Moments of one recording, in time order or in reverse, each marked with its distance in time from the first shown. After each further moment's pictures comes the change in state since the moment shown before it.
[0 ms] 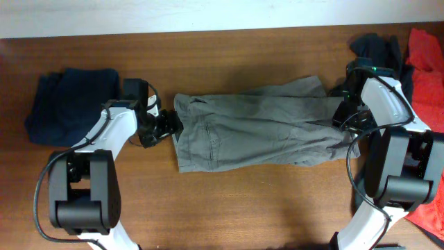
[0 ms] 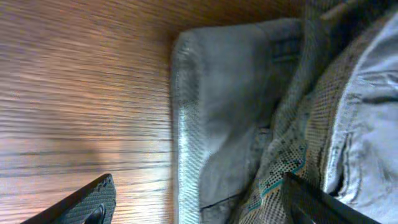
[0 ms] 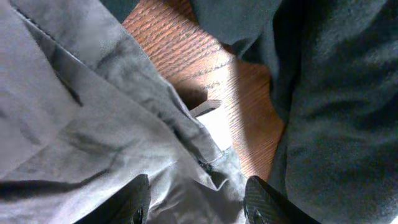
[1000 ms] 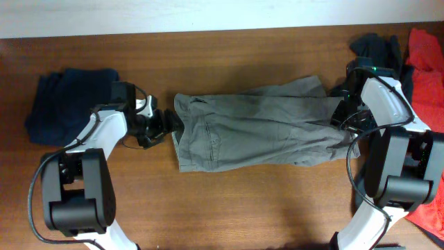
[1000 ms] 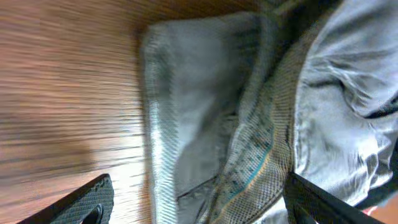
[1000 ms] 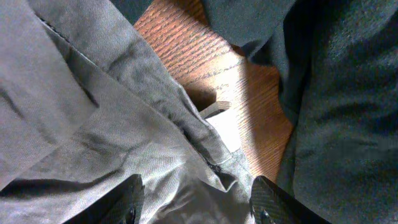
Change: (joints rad) left arm 0.074 0.000 -0.035 0.043 0.228 0.054; right arm 0.000 0.000 0.000 0.012 -0.023 -0.002
